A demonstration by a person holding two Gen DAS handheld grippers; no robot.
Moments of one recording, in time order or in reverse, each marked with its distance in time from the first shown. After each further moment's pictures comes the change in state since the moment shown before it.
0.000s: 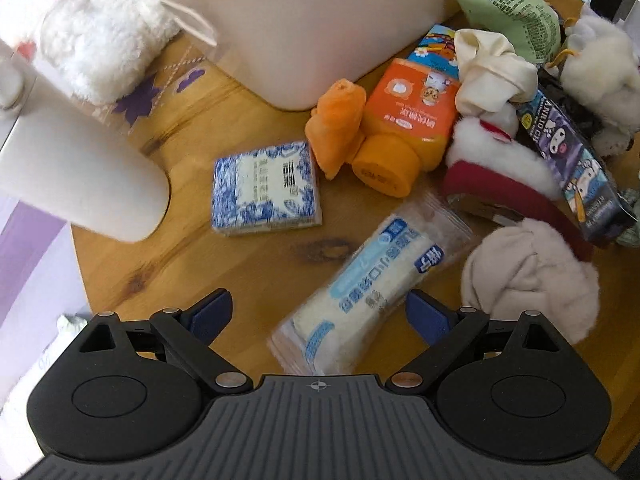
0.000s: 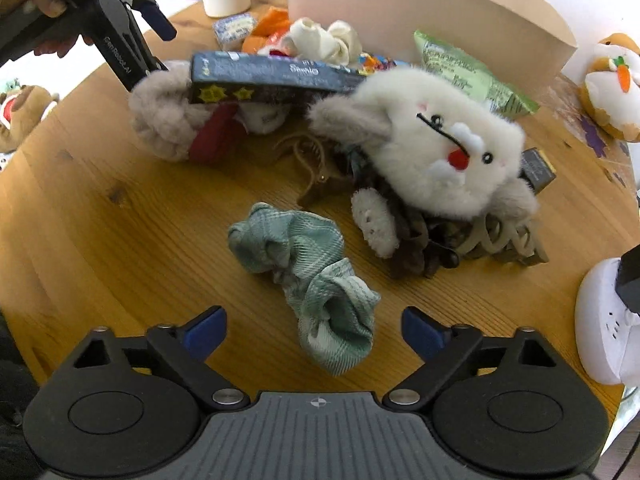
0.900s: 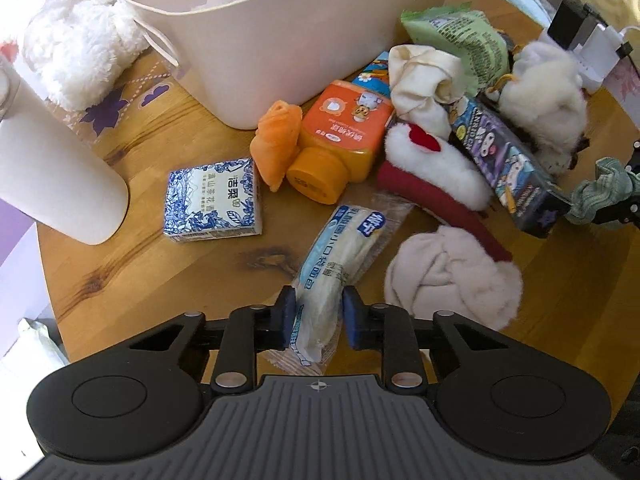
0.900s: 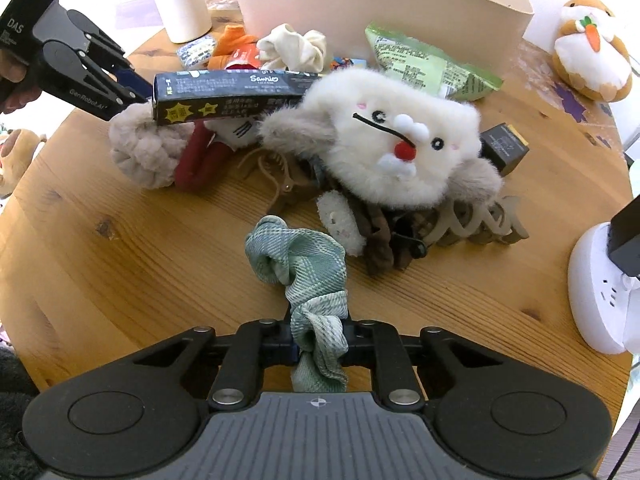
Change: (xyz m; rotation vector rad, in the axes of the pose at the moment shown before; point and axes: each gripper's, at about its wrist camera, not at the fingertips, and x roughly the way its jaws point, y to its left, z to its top) left arm -0.022 -0.018 -0.009 -0.035 -0.065 -0.131; right arm -0.015 -0.019 -0.002 0.142 -0.028 0.018
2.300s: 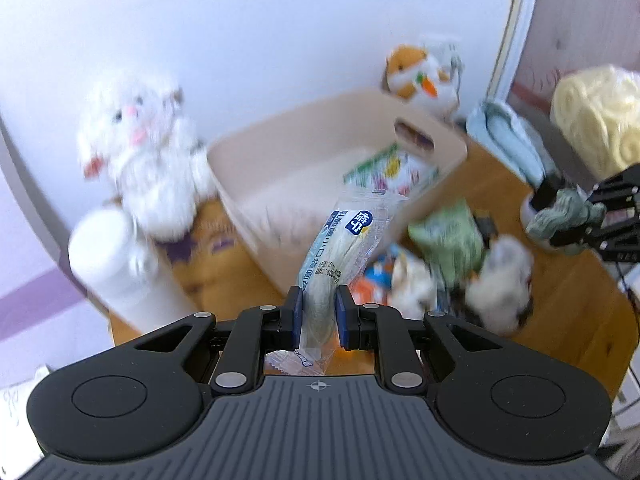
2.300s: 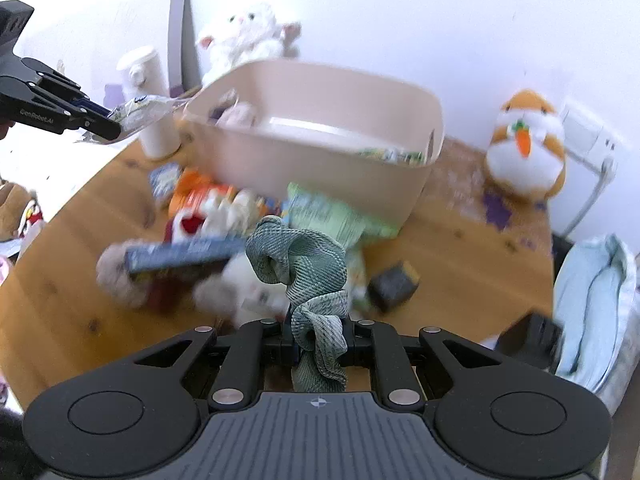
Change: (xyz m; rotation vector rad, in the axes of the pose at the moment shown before) left arm -0.127 0.033 0.047 -0.091 -0.369 -0.019; right arm -0.086 -0.057 0.060 0.002 -0.258 -0.096
